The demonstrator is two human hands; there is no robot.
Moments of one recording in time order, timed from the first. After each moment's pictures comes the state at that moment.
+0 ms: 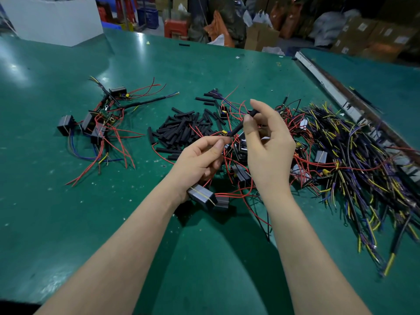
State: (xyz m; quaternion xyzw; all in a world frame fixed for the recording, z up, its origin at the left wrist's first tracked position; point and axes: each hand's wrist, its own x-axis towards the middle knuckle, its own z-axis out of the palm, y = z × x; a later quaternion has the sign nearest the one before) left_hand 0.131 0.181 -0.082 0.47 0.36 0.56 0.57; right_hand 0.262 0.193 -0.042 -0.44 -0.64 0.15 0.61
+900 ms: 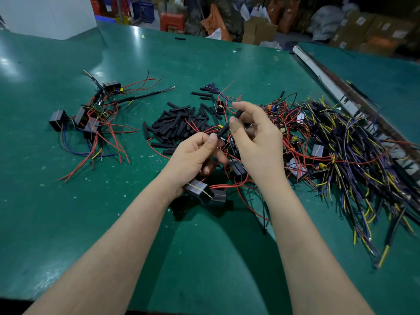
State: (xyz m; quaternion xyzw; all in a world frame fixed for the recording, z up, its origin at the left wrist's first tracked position) left_hand 0.134 0.179 -0.080 0.50 0.40 0.54 0.54; right_hand 0.267 0.201 -0.048 -0.43 -0.69 0.21 0.55
